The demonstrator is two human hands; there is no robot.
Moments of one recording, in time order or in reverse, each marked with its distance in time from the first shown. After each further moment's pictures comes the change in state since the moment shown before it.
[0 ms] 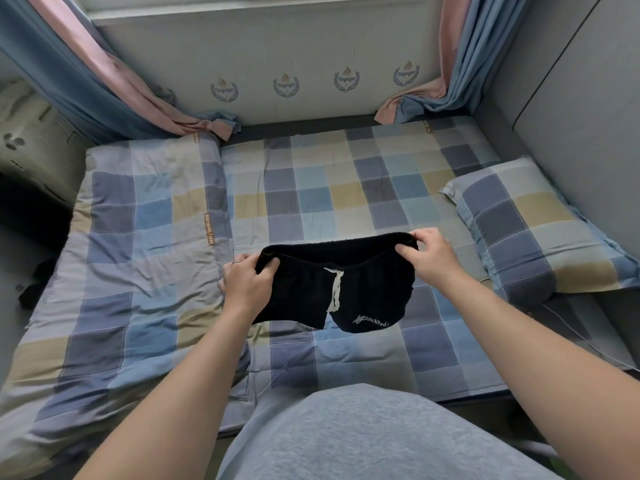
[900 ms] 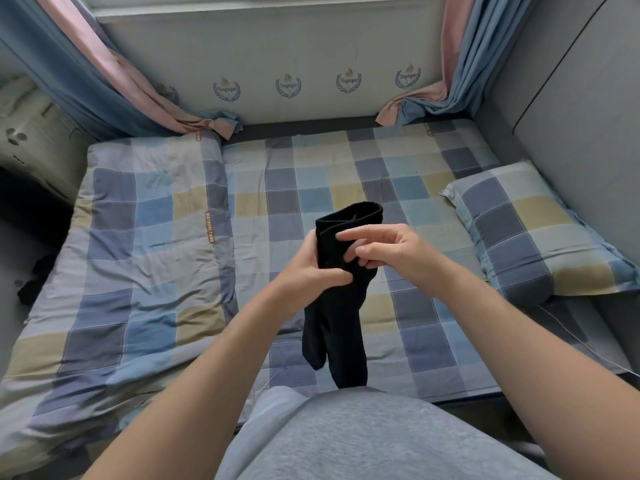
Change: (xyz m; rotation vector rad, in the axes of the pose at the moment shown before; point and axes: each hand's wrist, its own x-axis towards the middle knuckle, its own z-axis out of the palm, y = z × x) left_hand -0.051 0.097 -0.011 -0.715 -0.657 0.100; right_hand -0.055 -0.089 -0.012 0.424 -0.539 -0.267
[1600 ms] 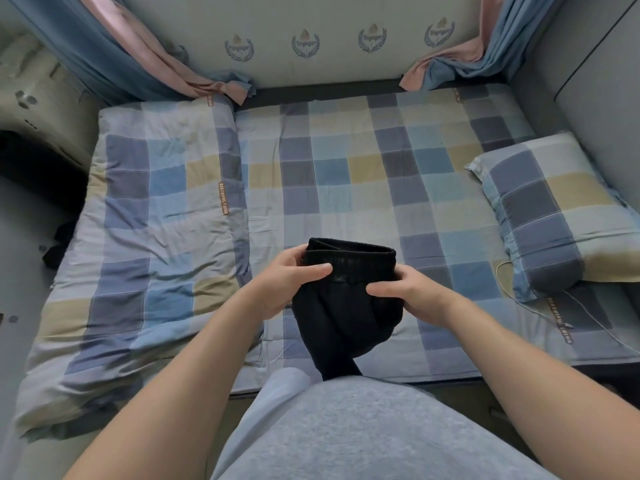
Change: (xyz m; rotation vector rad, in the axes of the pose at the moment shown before) left_hand -0.014 -0.046 -0.060 -0.162 -0.058 -0.234; right_hand 0.005 0.106 0.027 0.305 -0.152 0.371
